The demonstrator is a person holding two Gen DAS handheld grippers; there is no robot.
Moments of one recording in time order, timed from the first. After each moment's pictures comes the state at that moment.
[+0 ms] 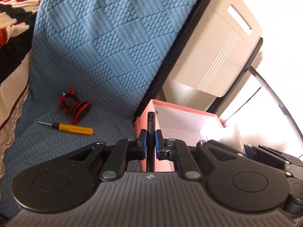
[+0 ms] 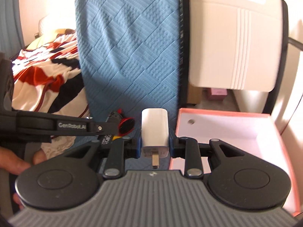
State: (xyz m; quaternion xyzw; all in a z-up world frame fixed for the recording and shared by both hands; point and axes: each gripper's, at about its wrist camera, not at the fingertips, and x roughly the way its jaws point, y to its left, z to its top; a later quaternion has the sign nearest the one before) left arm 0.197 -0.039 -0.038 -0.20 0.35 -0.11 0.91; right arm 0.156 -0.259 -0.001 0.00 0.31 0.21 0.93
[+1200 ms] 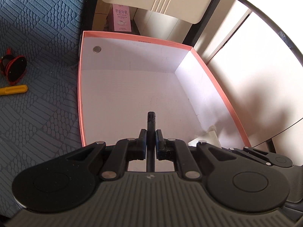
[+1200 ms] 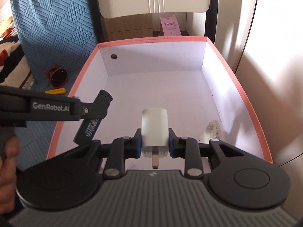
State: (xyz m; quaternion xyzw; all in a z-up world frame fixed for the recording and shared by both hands) left arm 0.215 -0.211 -0.123 -0.12 0.47 -0.16 0.86; right arm 0.156 -0.383 -0.115 0.03 0.45 0.10 0.89
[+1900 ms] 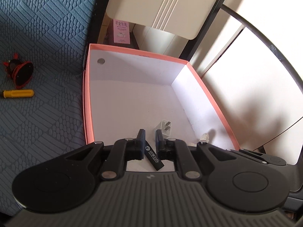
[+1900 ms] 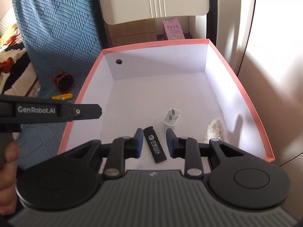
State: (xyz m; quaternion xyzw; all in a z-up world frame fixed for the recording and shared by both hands) left arm 0.194 -0.189 -0.094 -0.14 0.43 -0.17 0.88; right arm 0.149 -0.384 -0.086 0.05 0.42 0.12 0.90
